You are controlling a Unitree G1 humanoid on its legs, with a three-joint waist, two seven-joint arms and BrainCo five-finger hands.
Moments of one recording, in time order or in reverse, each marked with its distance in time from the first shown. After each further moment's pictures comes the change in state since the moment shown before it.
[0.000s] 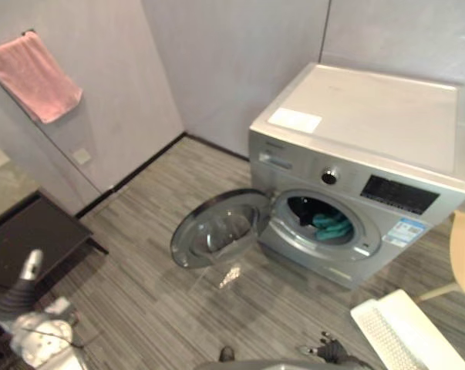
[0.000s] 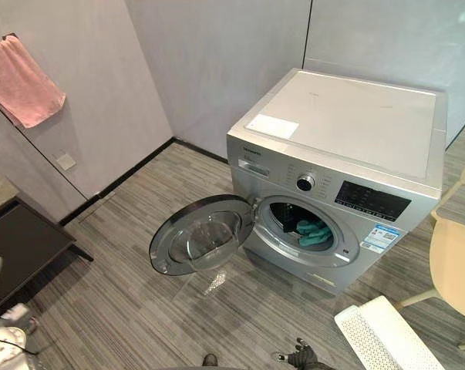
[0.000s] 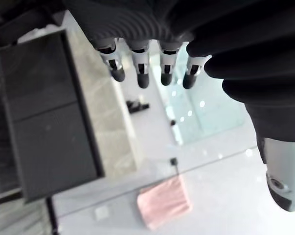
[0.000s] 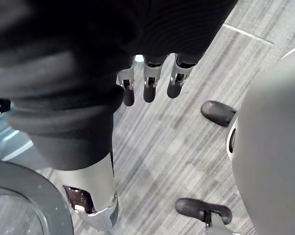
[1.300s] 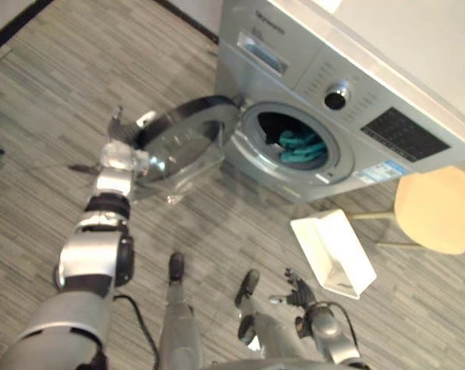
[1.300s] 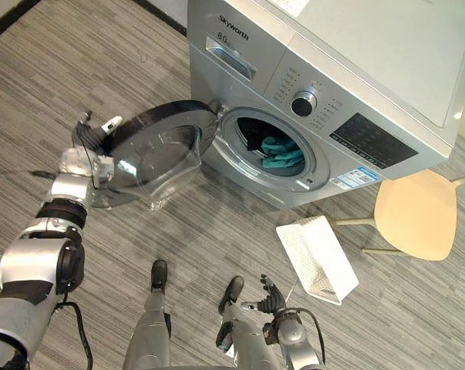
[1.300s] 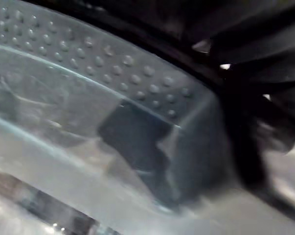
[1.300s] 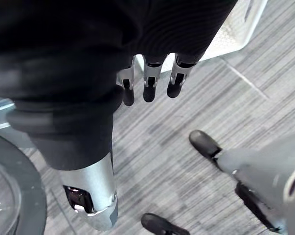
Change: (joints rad) left arm -1.115 0.340 -0.712 1.201 0.056 0.024 -0.197; right arm -0.057 0.026 0.278 -0.406 0.009 -0.030 -0.008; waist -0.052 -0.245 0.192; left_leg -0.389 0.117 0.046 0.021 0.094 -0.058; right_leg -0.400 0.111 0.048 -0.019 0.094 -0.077
